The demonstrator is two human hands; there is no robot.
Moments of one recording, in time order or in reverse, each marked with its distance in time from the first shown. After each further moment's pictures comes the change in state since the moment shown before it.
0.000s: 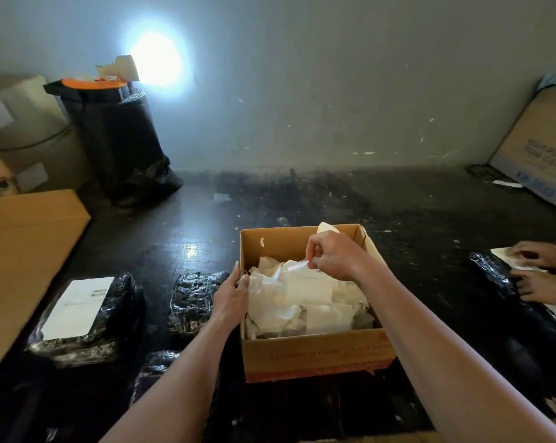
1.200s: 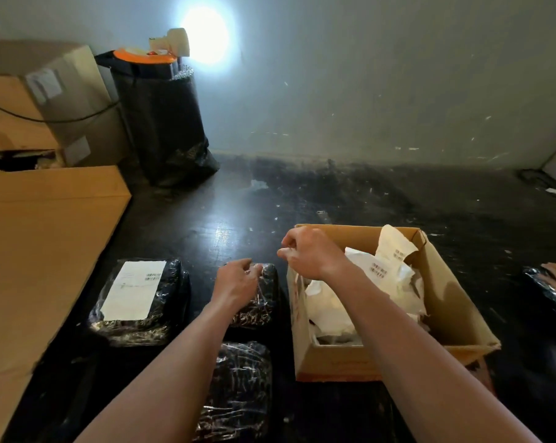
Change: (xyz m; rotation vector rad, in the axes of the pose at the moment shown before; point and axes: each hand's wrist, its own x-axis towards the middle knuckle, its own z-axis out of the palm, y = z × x) left_hand 0.037 -0.019 -0.113 0.321 0.096 0.092; right_hand 0.057 -0.141 0.087 -0.039 -0.020 -0.092
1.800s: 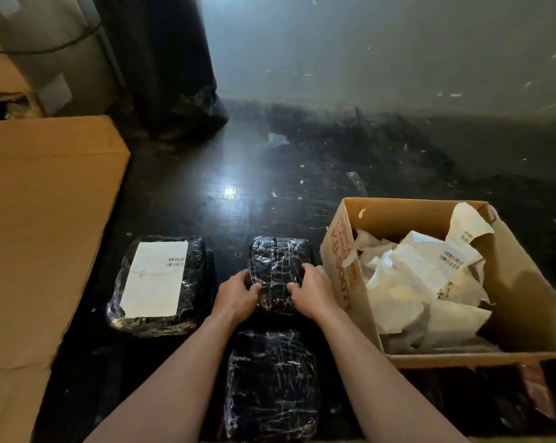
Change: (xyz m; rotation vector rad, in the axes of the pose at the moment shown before) left_hand 0.032 -0.122 -0.005 0.047 -0.269 -0.235; right_hand 0.031 0.004 0.186 0.111 -0.218 0.530
